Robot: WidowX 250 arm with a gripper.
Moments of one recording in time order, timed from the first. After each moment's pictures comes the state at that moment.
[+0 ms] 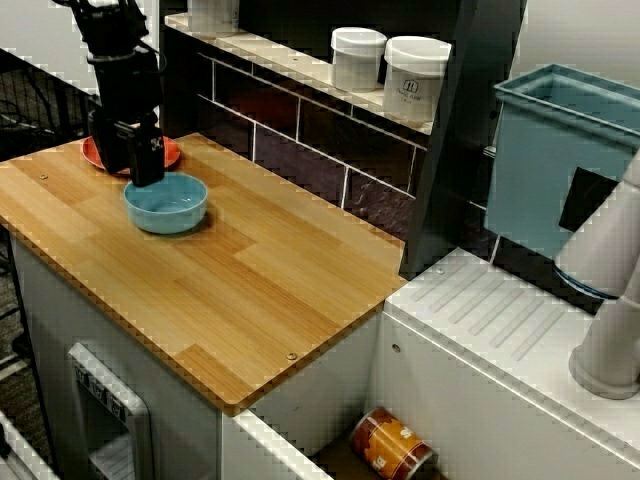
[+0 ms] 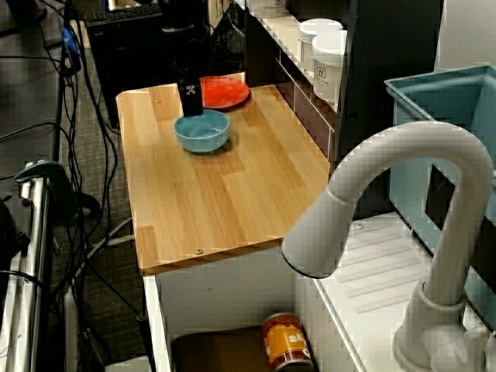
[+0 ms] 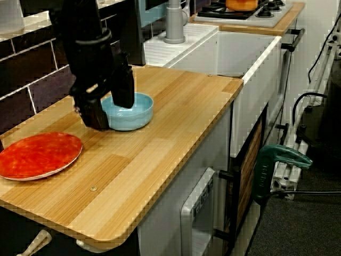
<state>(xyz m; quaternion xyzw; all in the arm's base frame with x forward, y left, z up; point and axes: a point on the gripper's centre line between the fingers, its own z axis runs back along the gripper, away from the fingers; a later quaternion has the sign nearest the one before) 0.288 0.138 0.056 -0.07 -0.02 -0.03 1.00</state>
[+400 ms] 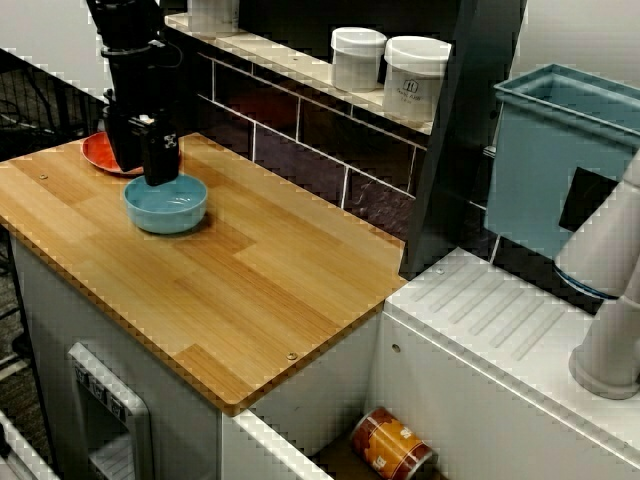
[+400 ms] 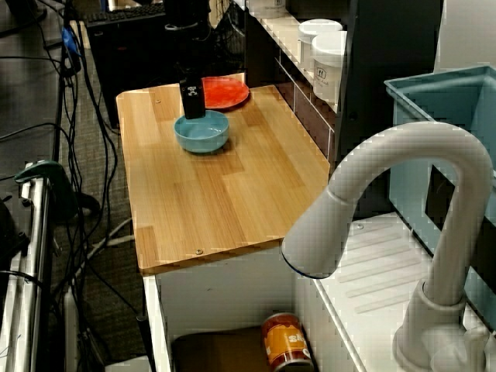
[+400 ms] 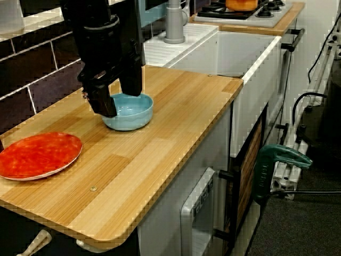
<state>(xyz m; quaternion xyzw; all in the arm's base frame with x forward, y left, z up) 0.291 0.115 0.063 -0.08 -0.02 -0.05 1.00</state>
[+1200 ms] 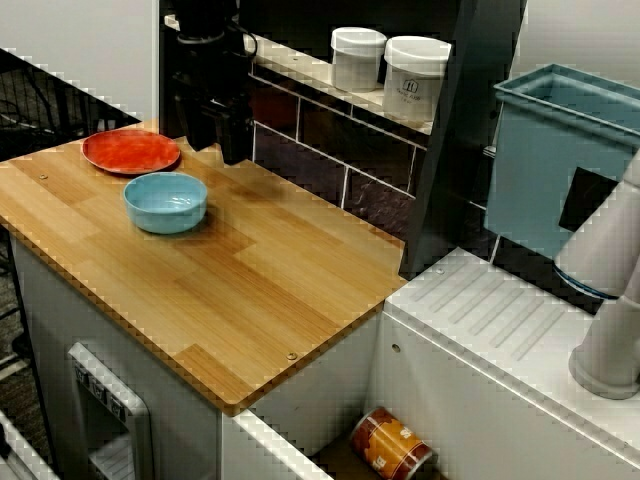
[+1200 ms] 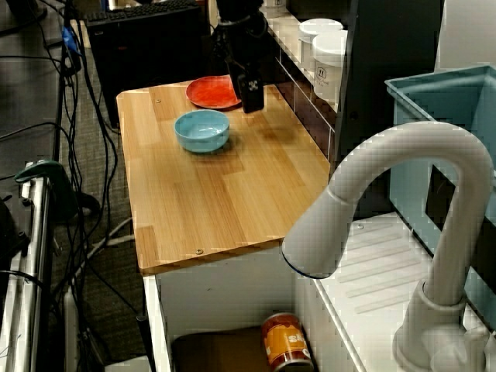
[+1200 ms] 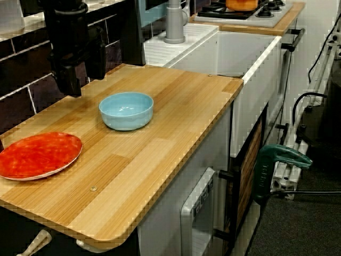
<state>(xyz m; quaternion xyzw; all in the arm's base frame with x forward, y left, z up) 0.360 0.101 0.067 -0.05 -0.06 -0.01 1.00</state>
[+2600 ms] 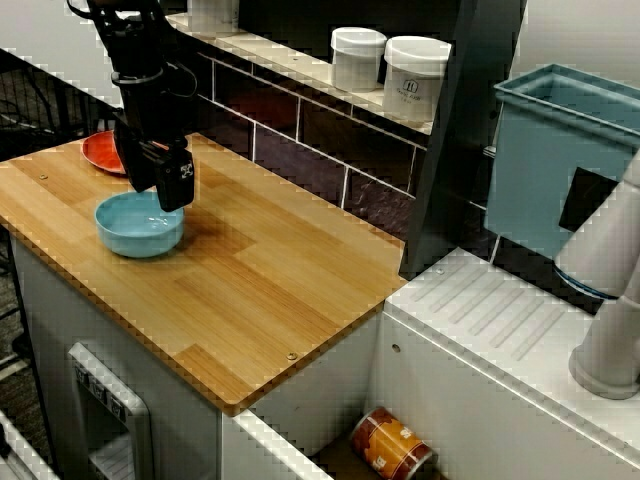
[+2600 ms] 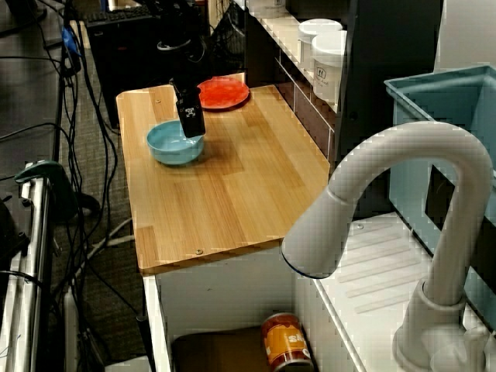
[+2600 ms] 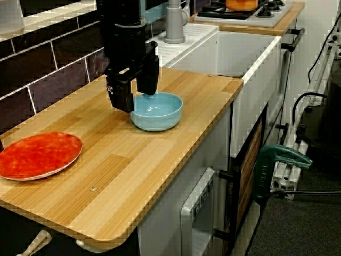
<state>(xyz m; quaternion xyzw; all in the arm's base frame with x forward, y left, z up) 0.281 0.090 0.055 -0.04 -0.06 -0.04 1.00</state>
